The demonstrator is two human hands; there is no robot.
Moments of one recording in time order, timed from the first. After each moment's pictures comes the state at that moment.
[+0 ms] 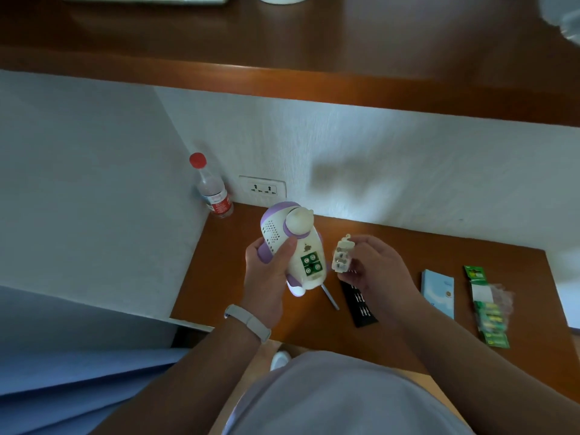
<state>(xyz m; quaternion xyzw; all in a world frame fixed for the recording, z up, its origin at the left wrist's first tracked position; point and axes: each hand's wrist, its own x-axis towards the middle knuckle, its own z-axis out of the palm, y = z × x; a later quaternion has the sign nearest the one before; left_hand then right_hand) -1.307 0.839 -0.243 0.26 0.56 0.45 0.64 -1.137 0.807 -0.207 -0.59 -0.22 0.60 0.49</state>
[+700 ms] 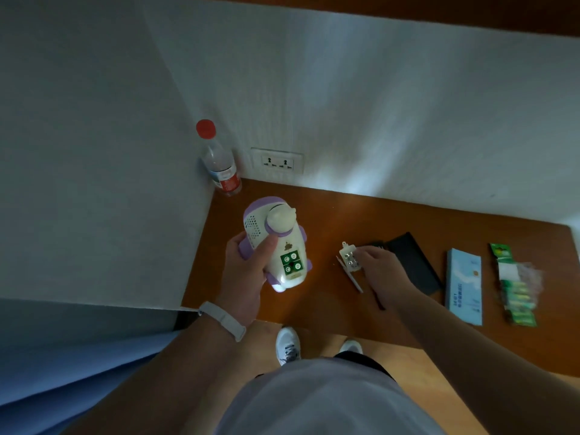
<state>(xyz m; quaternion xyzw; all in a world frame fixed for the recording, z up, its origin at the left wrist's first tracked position) -1.393 0.853 -0.276 0.27 0.56 0.40 0.67 -1.155 0.823 -0.326 -0.76 -0.28 0.51 0.29</state>
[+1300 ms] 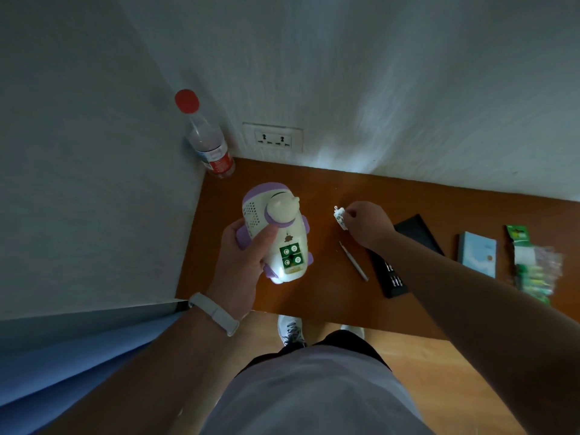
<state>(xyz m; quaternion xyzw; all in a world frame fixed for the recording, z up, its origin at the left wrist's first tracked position) -1.396 0.867 -0.302 0.27 0.56 0.38 0.68 -1.141 0.910 -0.387 -0.77 -0.56 0.31 0.04</state>
